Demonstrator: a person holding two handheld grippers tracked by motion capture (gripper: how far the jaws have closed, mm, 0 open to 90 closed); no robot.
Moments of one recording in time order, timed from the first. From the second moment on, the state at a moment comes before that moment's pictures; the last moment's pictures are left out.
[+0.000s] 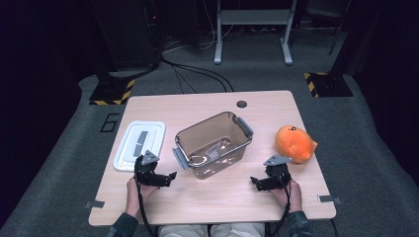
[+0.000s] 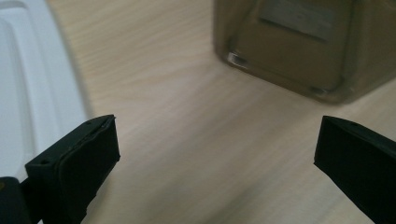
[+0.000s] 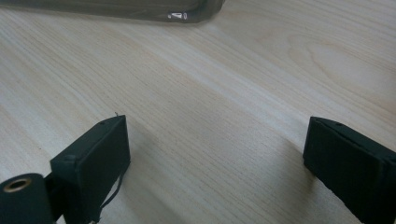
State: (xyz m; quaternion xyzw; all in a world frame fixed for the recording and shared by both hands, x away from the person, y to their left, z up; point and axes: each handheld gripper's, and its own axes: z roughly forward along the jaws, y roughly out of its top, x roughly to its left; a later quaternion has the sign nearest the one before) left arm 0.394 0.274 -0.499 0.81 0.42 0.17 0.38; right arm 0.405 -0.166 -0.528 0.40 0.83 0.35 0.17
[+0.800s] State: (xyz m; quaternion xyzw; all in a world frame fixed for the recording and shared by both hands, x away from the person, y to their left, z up) left arm 0.372 0.248 -0.531 0.84 0.39 0.16 0.35; right arm 0.408 -0.165 -0.526 0.39 0.84 0.34 0.15
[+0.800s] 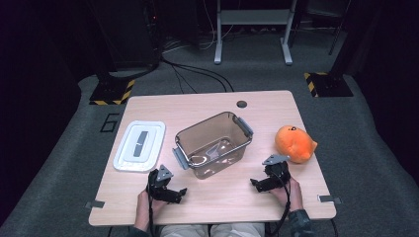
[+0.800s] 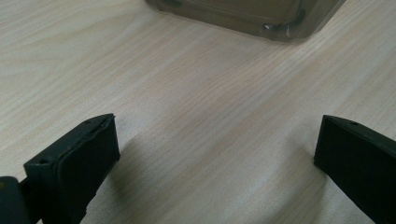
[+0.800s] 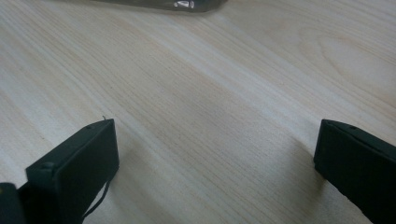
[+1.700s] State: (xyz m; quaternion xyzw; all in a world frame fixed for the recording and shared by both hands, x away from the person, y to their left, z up) left arm 0.372 0.247 -0.531 0.84 0.39 0.17 0.35; right arm 0.402 -0.176 -0.467 0.37 0.84 0.35 0.18
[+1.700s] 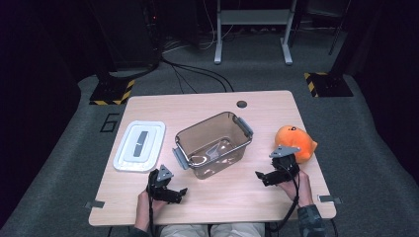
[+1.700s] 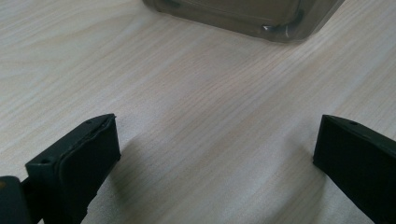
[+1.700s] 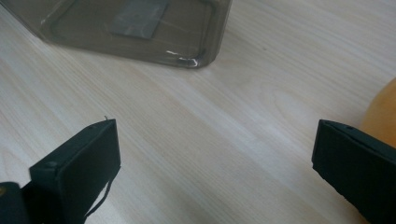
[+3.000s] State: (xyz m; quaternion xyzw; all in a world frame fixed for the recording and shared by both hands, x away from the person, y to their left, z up) left arm 0.371 0.247 -0.531 0.83 0.39 0.17 0.35; right arm 0.434 -0.214 -0.401 0.39 0.84 0.29 0.24
